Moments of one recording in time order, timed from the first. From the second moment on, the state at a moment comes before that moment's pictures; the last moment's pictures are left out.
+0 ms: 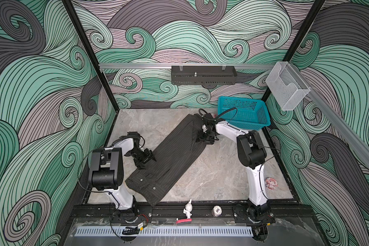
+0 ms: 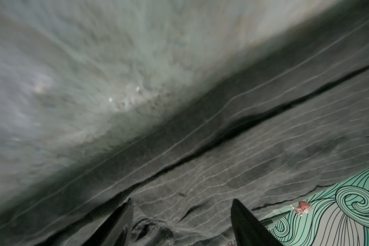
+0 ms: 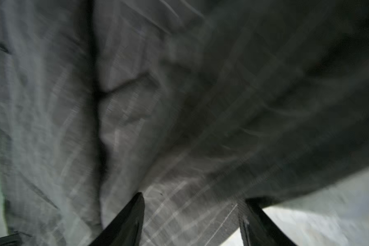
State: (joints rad) left arm 0.05 1.70 0.94 -0.89 0.45 -0.47; right arm 0.43 2.24 1.75 -0.79 -0.25 0.47
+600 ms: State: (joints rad) left arm -0.18 1.65 0.79 -0.70 0.71 -0.73; right arm 0.42 2.70 2.55 -0.95 -0.37 0.31
